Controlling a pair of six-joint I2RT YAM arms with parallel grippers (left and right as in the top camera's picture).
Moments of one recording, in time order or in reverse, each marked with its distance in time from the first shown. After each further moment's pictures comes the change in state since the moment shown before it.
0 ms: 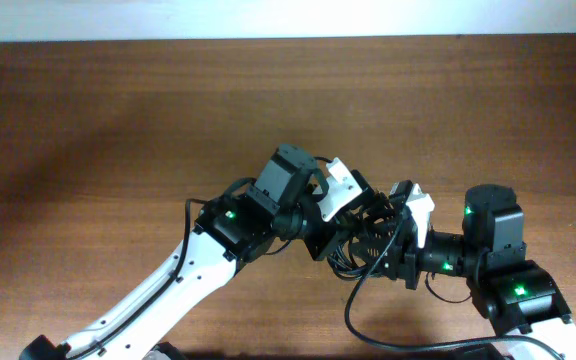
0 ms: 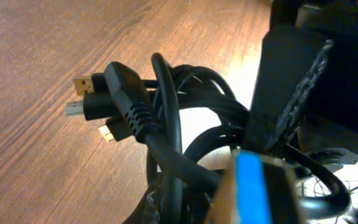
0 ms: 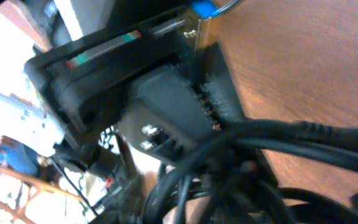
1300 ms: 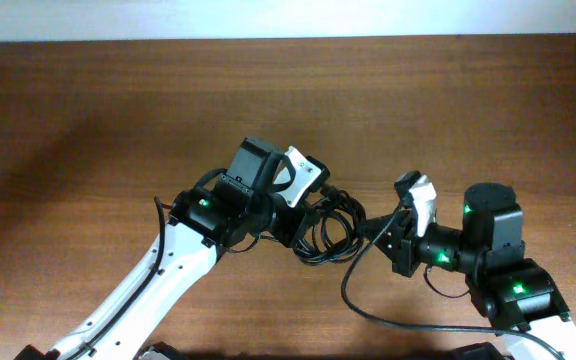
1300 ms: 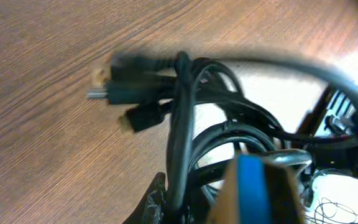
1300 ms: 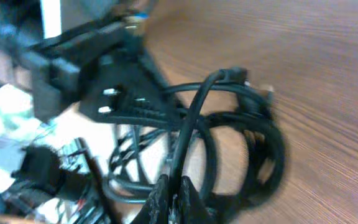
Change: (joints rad) left arm 0.148 -0.018 0.003 -0.205 -0.130 -0.067; right arm 0.002 0.007 -0.001 0.027 0.203 0.119
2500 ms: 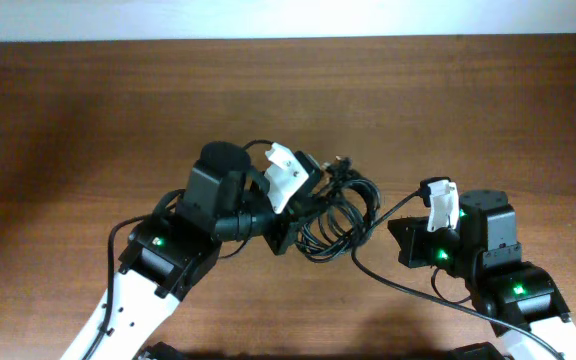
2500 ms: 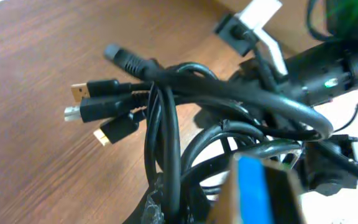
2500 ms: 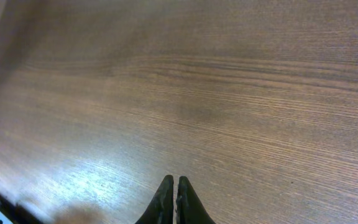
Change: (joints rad) left arm 0.013 -0.227 -0.001 0.120 0.101 0.055; right arm 0.002 -0.003 0.000 -0.166 0.399 0.174
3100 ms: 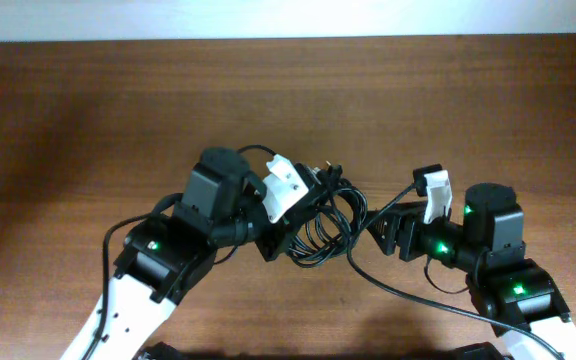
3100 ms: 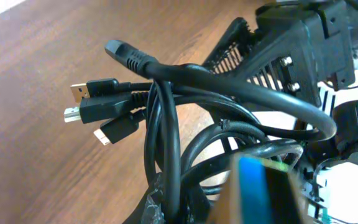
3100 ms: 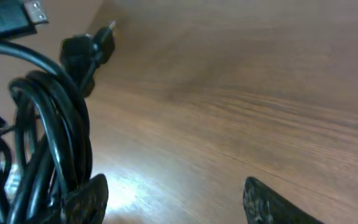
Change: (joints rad) left arm 0.002 -0.024 0.000 -0.089 -0.051 0.167; right arm 0.000 0.000 0.000 0.192 -0.206 0.036
